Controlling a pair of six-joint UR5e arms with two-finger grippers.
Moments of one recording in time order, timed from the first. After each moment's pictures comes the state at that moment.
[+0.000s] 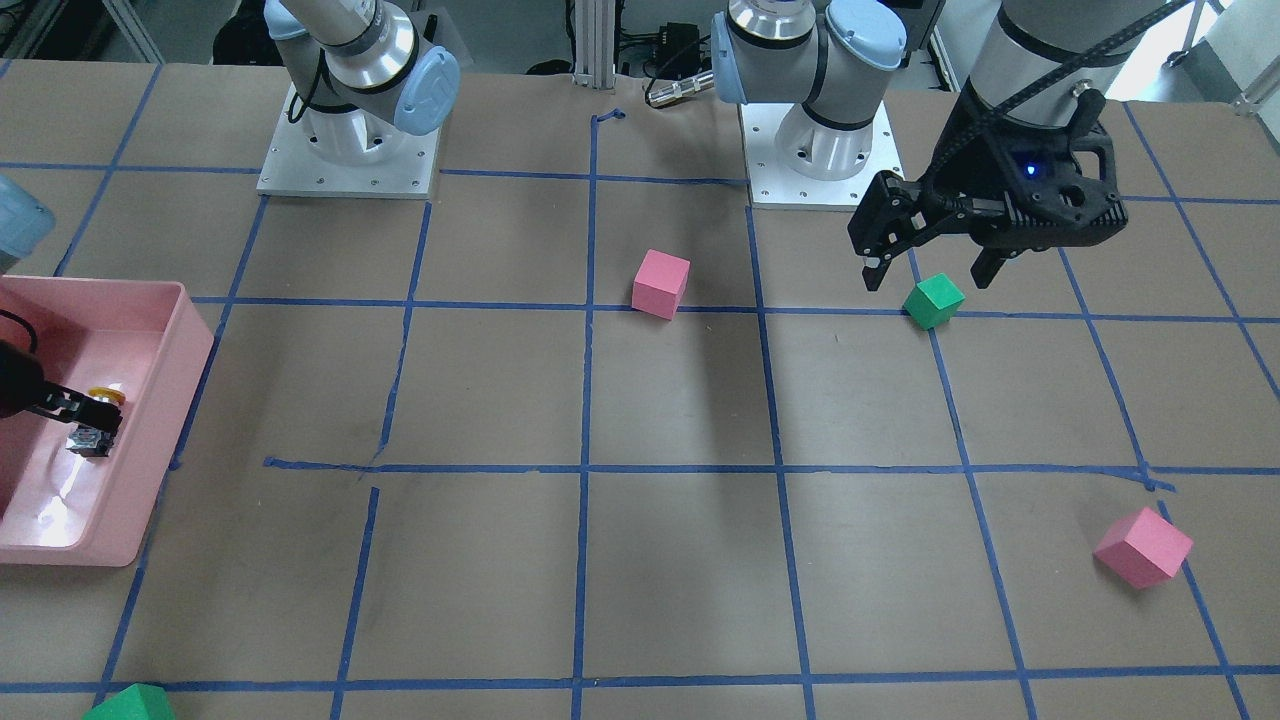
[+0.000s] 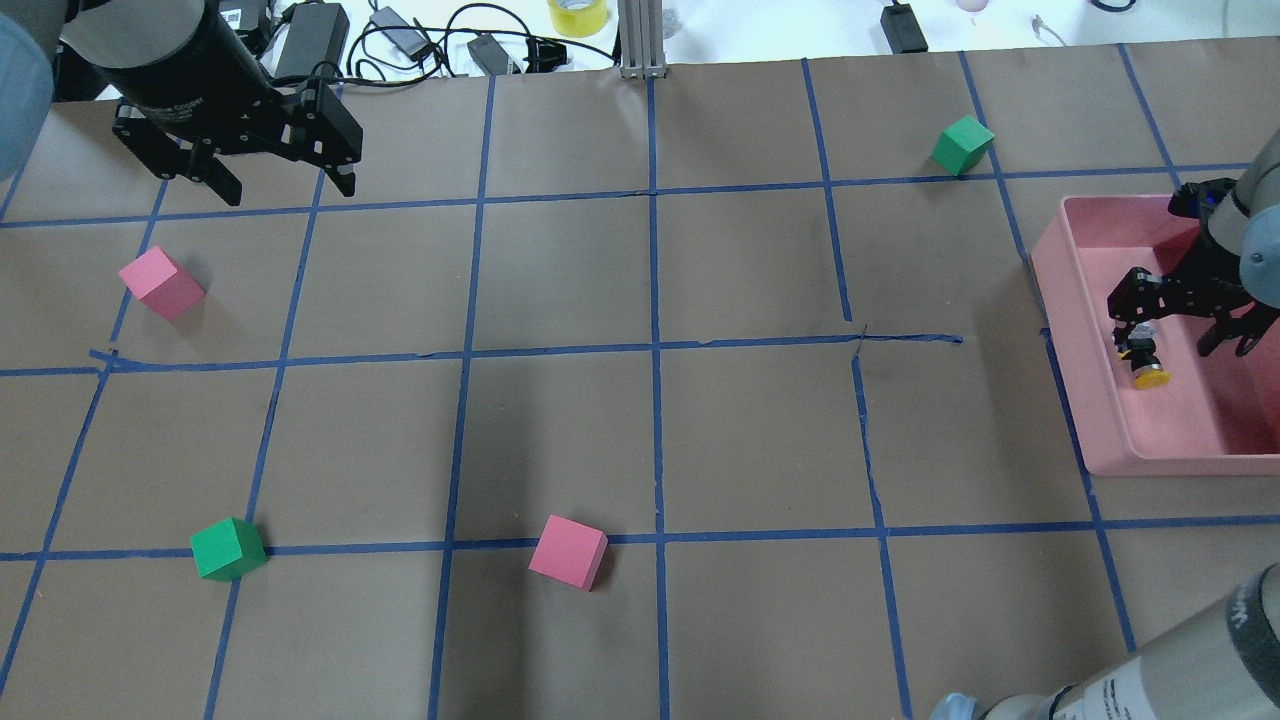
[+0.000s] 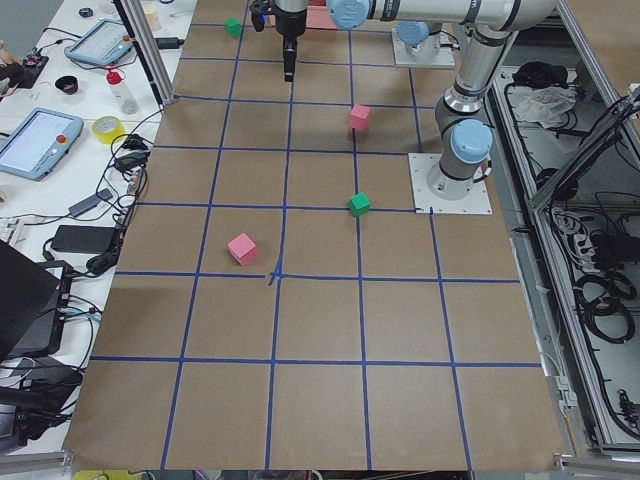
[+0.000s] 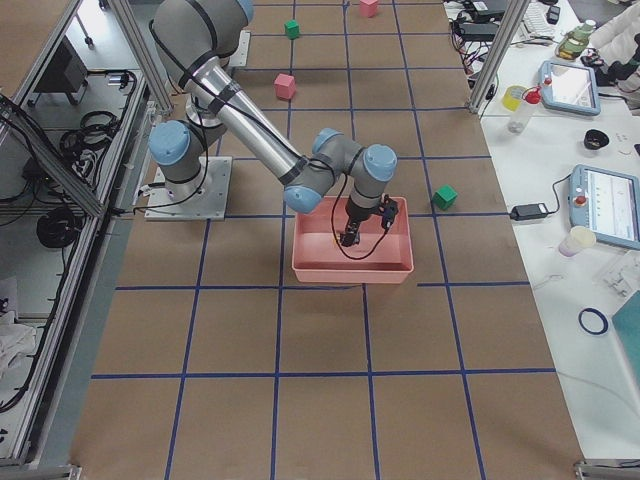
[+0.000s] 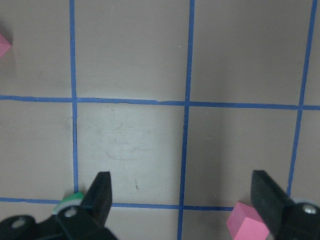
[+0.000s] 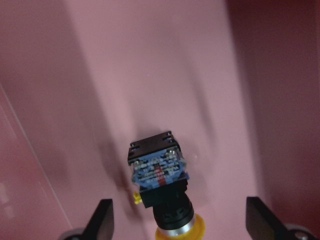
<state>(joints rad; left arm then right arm) -1.51 -1.59 -1.50 -1.53 1.58 0.00 1.00 -1.17 1.82 -2.10 -1.70 -0.27</state>
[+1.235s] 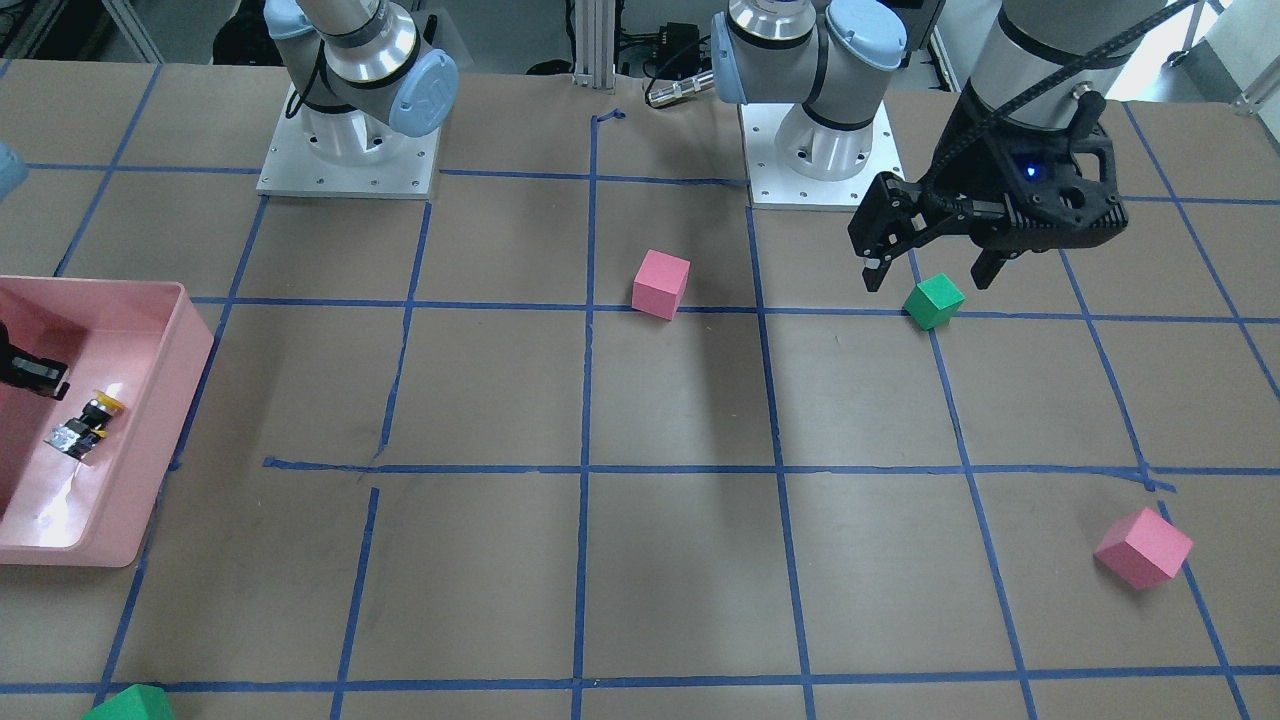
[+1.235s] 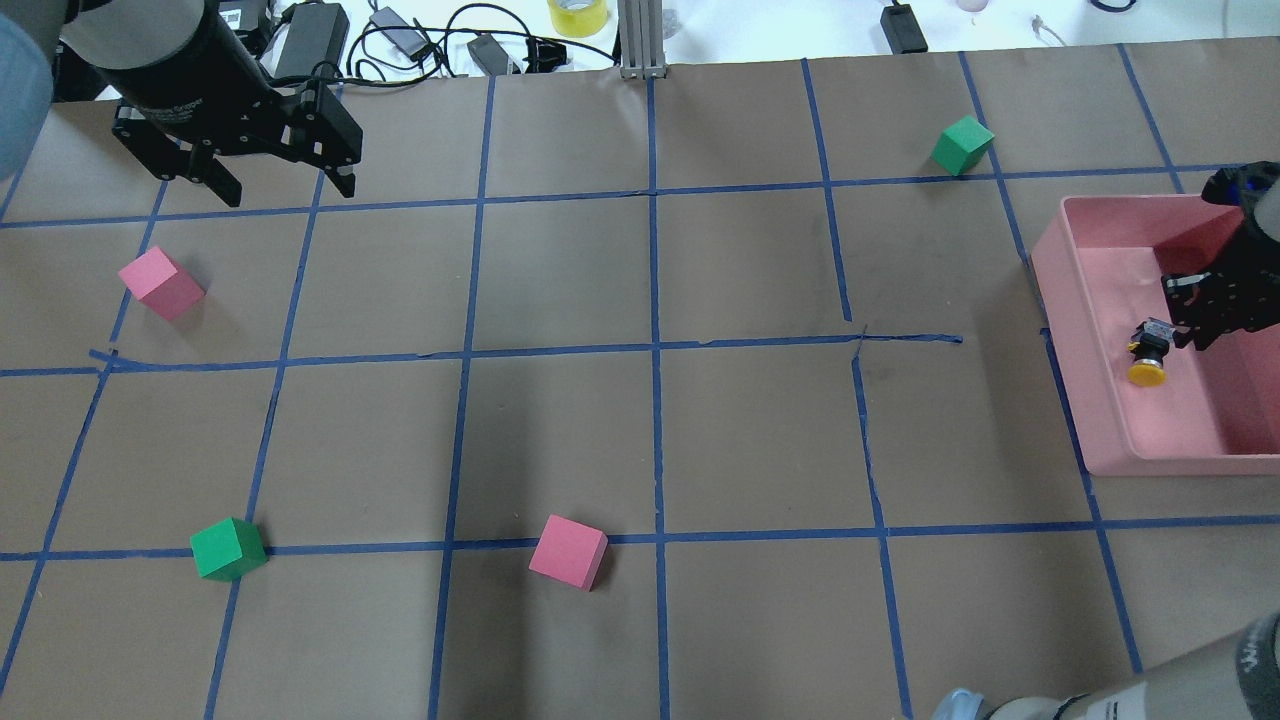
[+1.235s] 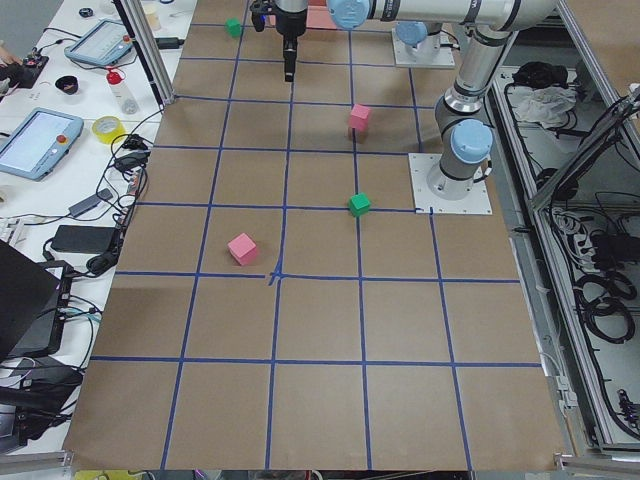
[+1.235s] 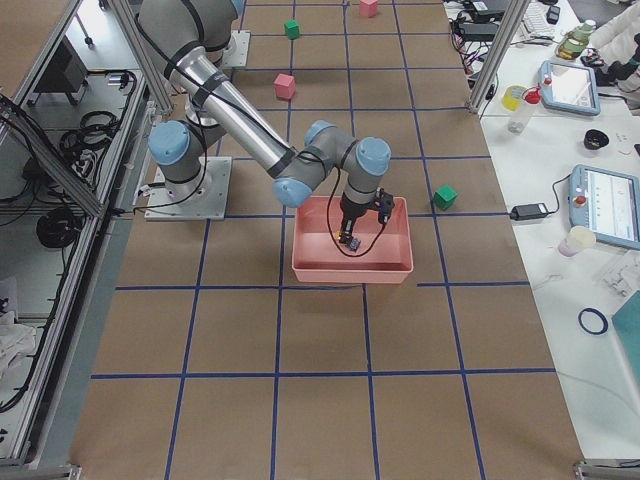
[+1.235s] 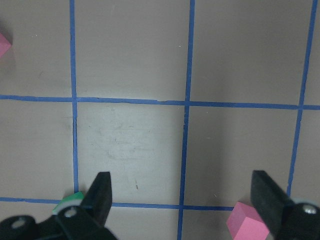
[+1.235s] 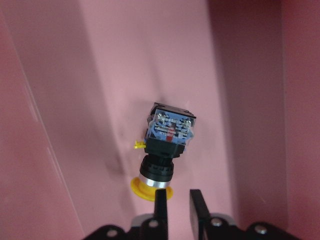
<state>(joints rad) -1.51 -1.59 -1.50 -1.53 1.58 0.00 0.97 -1.28 1.81 -2.03 -1.69 -0.37</state>
